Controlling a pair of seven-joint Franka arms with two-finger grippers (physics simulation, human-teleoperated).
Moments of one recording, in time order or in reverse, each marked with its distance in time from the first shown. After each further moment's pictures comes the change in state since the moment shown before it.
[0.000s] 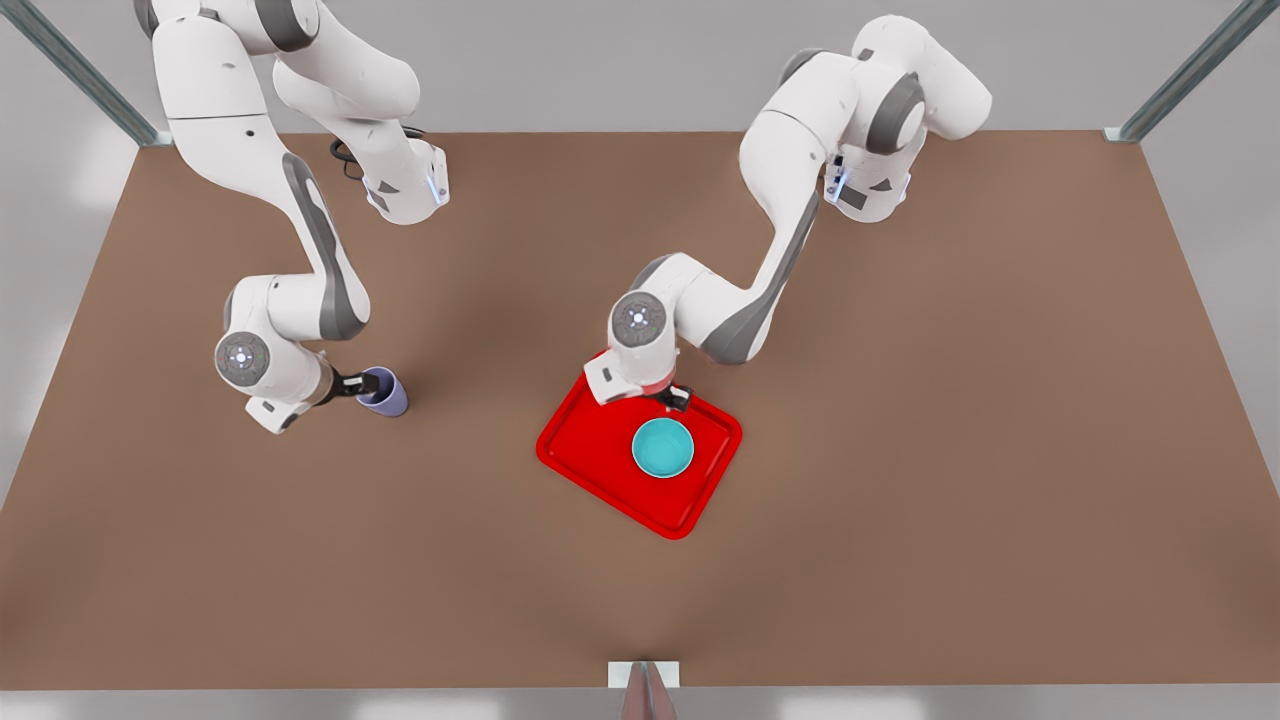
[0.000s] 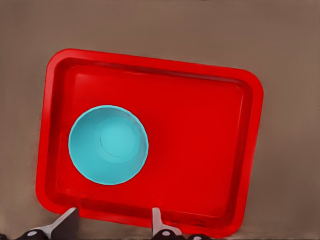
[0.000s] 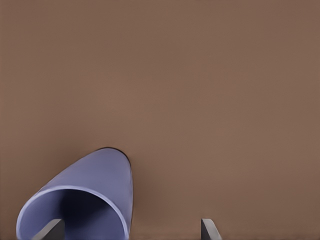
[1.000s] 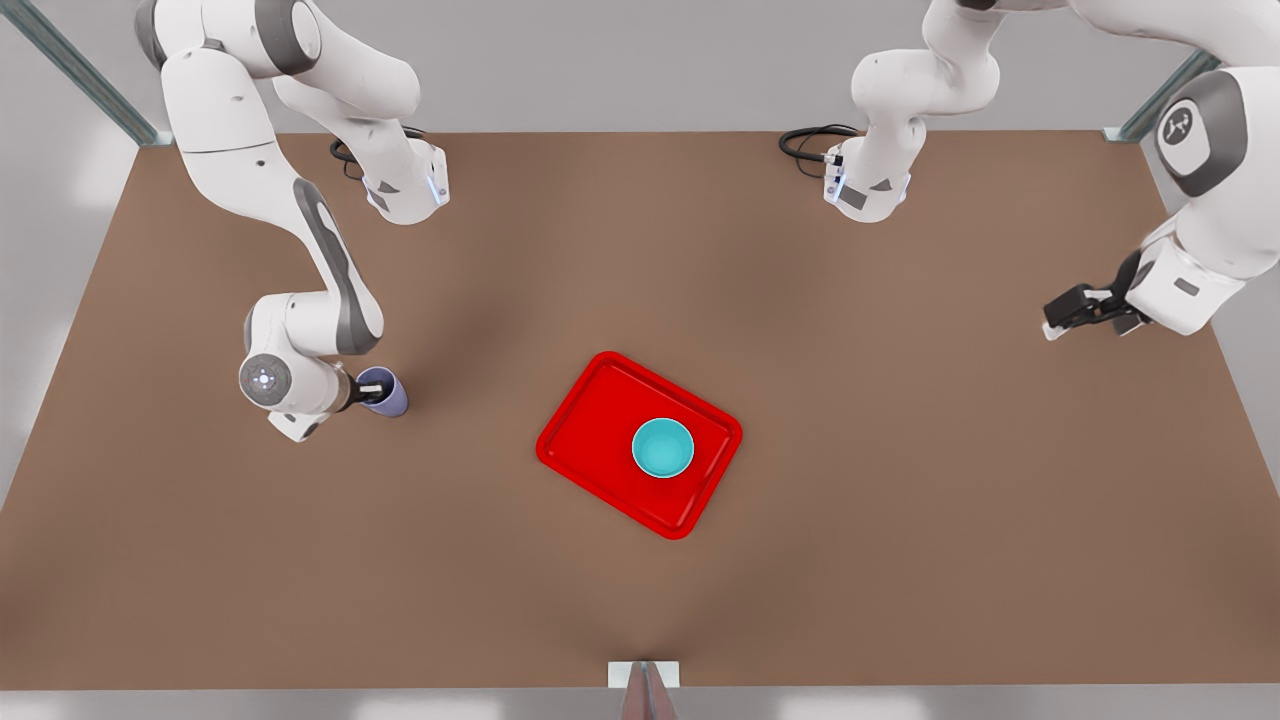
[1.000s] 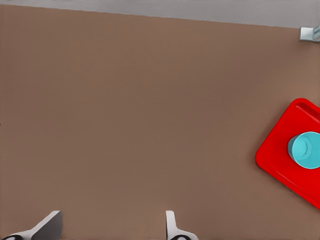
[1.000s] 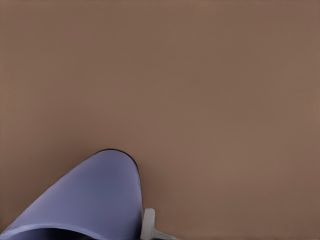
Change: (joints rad) left arm 0.857 -0.668 -0.194 -0.303 0.151 -0.237 0.239; right arm 0.013 0.096 0.000 0.023 0.005 0.006 0.009
